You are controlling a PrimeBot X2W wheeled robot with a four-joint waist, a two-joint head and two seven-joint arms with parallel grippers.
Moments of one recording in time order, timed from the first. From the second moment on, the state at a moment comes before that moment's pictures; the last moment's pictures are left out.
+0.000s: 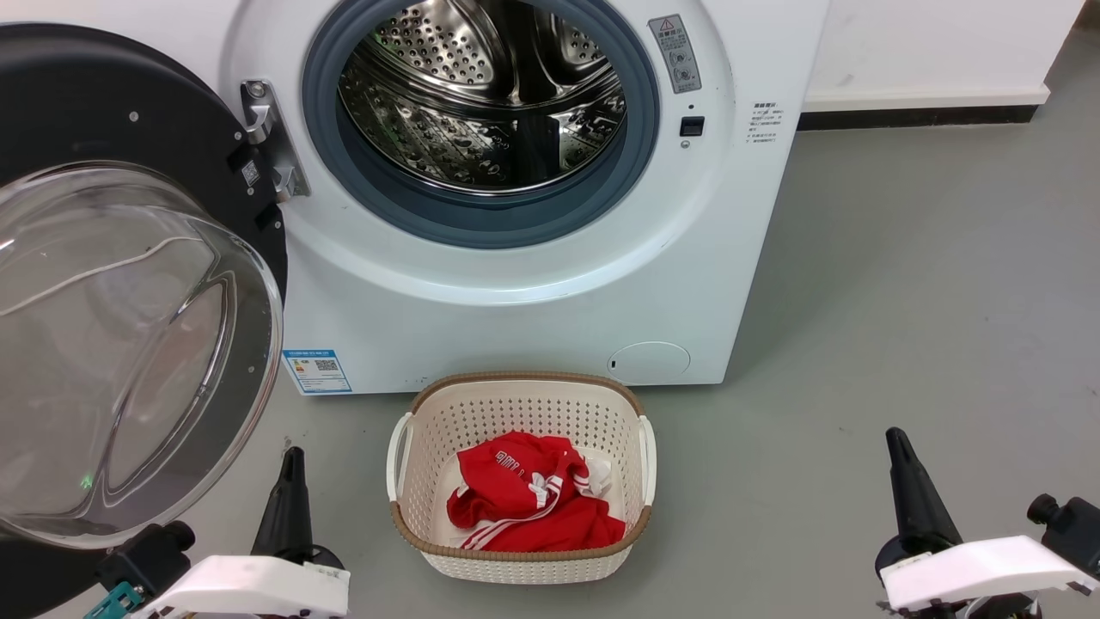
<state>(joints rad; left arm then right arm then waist) 0.04 0.05 0.04 0.10 -0.75 -0.06 -0.11 0.02 -0.08 0.01 0.16 0.80 0.13 -0.12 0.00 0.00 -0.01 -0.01</state>
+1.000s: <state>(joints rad) -0.02 0.06 0.07 0.16 -1.12 -0.09 -0.02 -0.03 -0.08 -0.02 0.19 1.17 0.13 -0.04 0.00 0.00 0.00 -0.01</state>
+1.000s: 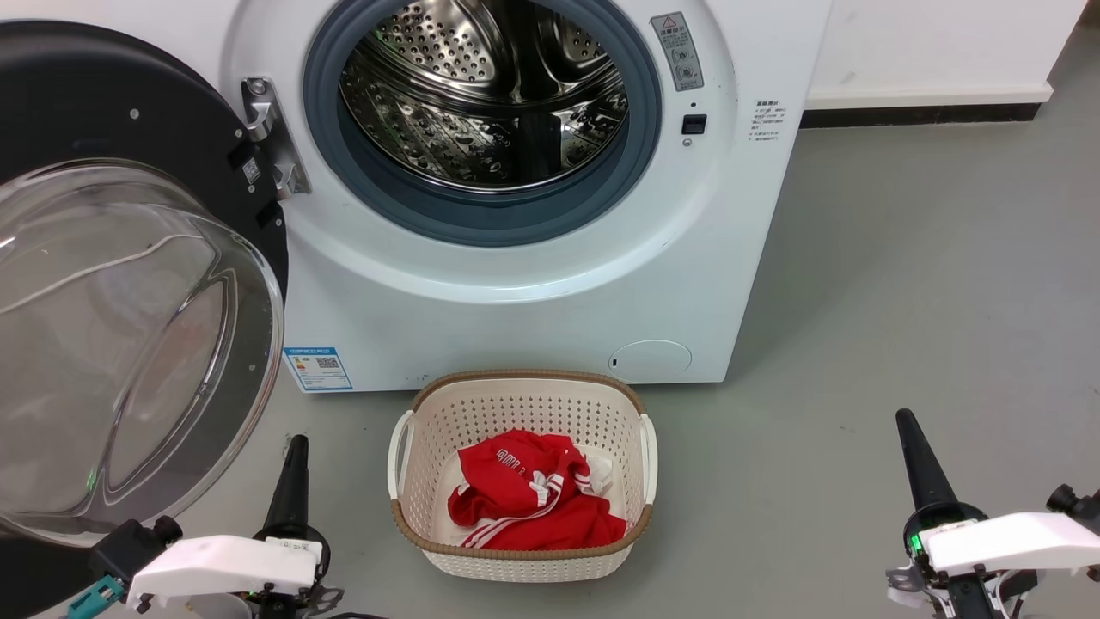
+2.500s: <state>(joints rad) -0.09 0.06 0.10 0.23 -1.53 -0.12 0.09 -0.08 -0.08 -0.06 0.23 1.56 0.13 0.06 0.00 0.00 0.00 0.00</state>
